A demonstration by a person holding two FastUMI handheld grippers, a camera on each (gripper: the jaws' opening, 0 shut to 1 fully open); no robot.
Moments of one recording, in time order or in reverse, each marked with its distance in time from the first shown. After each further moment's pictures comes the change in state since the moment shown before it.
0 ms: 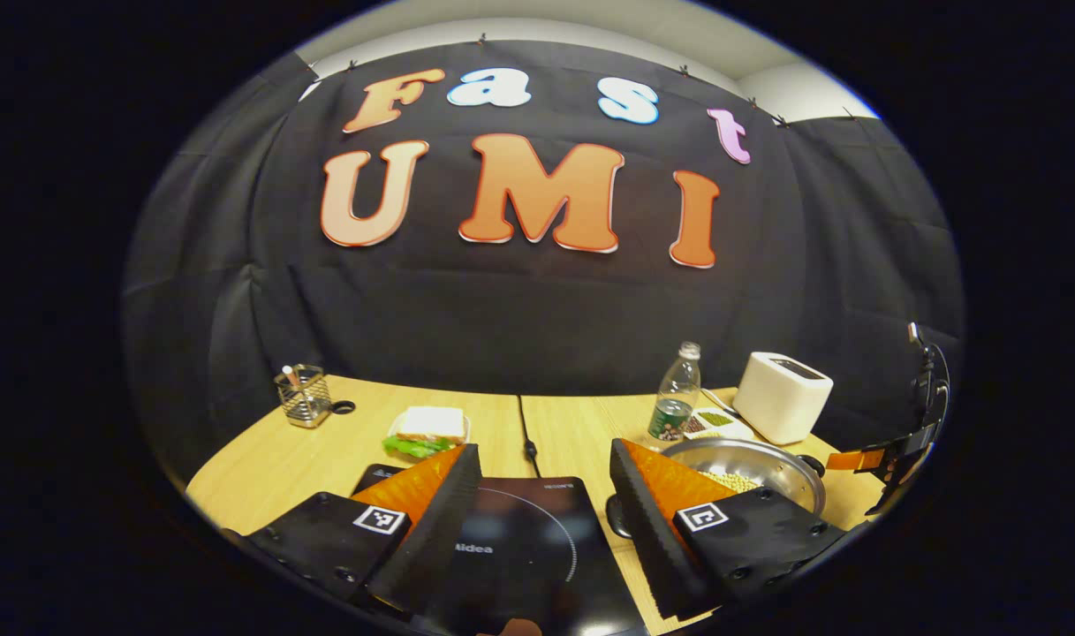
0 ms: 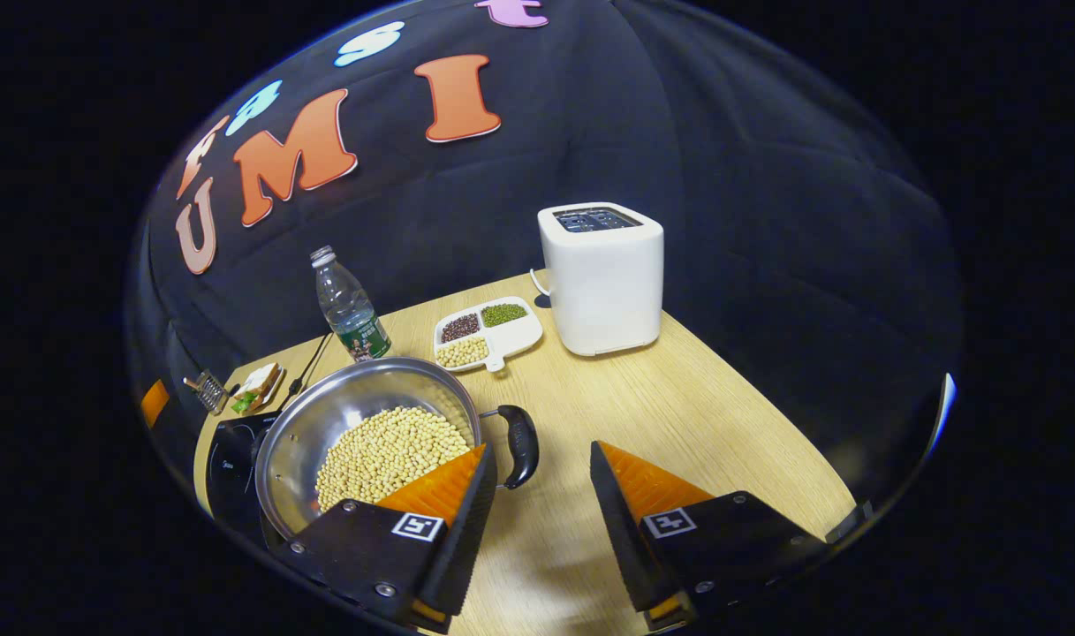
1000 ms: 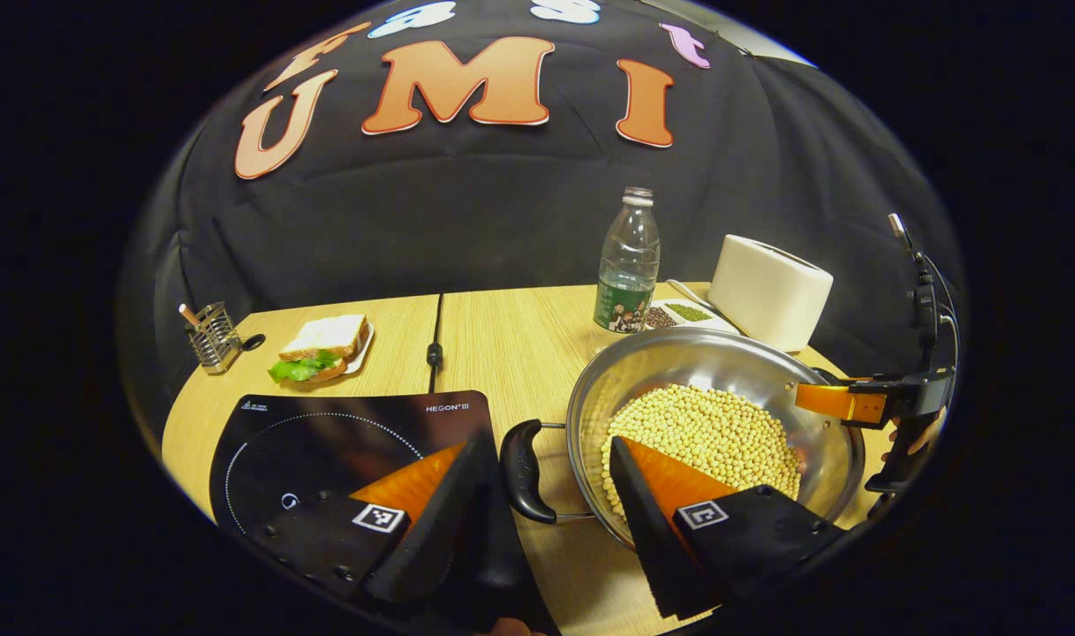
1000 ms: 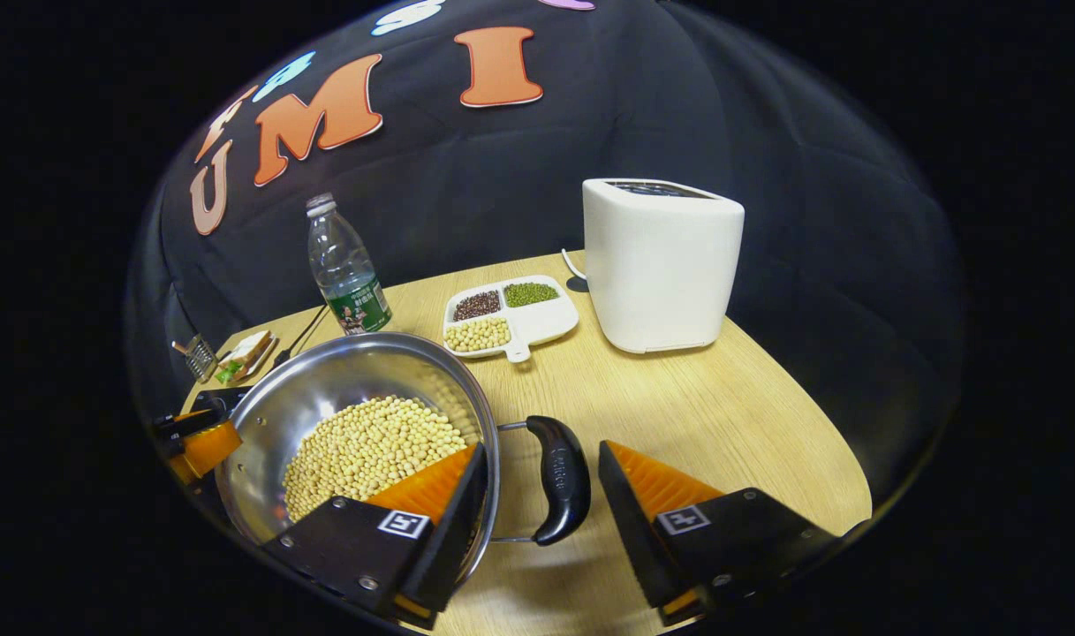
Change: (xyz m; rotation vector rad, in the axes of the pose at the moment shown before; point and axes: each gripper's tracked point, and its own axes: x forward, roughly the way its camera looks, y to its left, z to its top) left arm 0.071 -0.075 -0.119 0.087 0.301 -0.087; right arm 0.065 0.031 -0.020 -0.074 0.046 0.064
